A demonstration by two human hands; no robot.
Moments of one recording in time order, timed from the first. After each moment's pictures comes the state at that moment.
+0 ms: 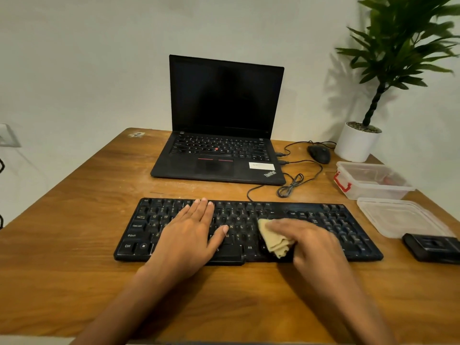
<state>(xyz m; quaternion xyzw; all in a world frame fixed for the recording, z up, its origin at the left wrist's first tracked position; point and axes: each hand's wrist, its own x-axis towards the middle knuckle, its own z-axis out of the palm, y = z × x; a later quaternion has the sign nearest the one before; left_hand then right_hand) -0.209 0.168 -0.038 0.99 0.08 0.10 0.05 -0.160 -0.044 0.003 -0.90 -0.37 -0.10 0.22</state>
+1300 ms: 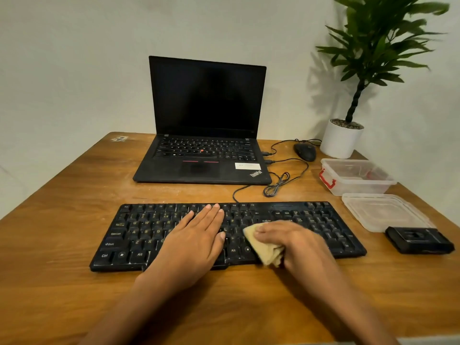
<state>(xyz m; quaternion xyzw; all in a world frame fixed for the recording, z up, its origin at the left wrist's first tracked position) -0.200 0.144 -0.035 0.99 0.00 0.07 0.08 -0.142 -0.057 -0.008 -0.90 -0.37 -0.08 0.21</state>
